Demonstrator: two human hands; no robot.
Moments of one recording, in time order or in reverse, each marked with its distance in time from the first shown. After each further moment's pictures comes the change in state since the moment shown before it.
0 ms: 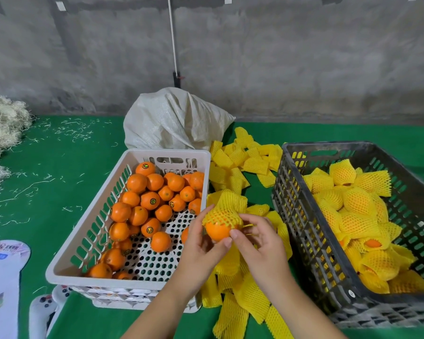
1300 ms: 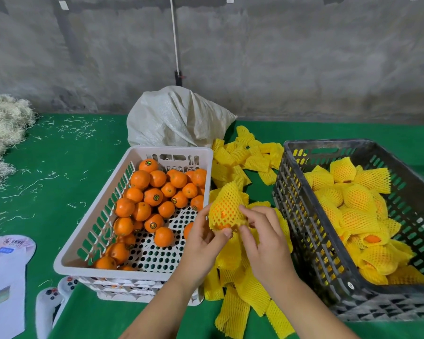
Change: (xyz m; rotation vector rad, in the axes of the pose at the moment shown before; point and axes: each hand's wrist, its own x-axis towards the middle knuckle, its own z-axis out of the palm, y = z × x) left_hand -0.004 0.007 0.006 -0.047 0.012 0.057; right_hand -0.004 0.005 -0.005 -0.428 0.040 -0.465
